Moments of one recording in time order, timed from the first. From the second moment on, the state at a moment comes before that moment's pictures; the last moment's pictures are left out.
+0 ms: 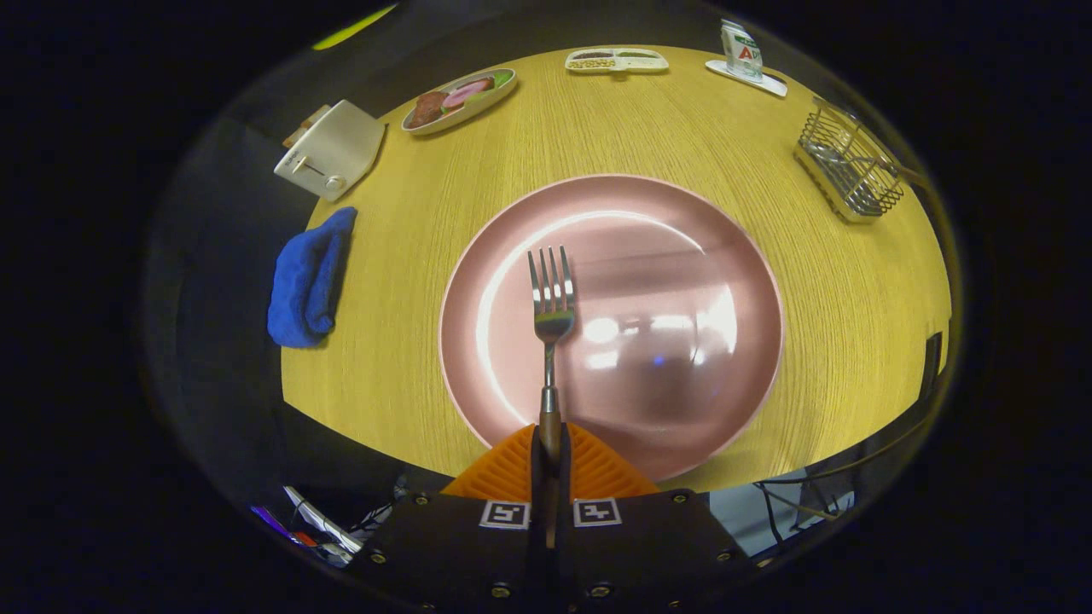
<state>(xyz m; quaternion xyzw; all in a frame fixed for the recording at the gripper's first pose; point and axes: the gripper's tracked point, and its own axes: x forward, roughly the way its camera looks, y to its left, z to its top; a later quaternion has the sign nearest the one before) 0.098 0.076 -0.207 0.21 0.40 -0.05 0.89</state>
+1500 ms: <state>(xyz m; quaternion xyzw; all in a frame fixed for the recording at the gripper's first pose) 0.028 -0.178 -0.108 0.22 0.42 -0.12 0.87</state>
